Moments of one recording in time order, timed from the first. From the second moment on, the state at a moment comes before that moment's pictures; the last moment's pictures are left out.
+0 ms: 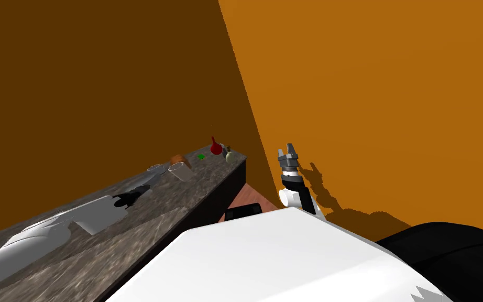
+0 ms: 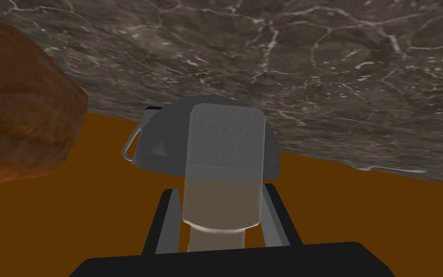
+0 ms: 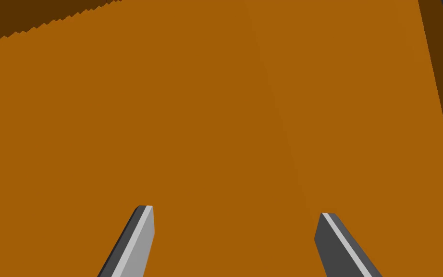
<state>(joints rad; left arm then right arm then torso) -0.01 1.41 -0.54 -1.19 0.21 0.41 0.37 0.50 -0.01 -0.03 -2.28 -0.05 -0.43 0.06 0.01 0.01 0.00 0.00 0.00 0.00</state>
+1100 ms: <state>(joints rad) -0.03 1.48 -0.53 -0.98 0.39 0.53 0.42 0.50 -0.01 -0.03 -2.28 -0.05 -0.43 0.06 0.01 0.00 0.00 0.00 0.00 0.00</state>
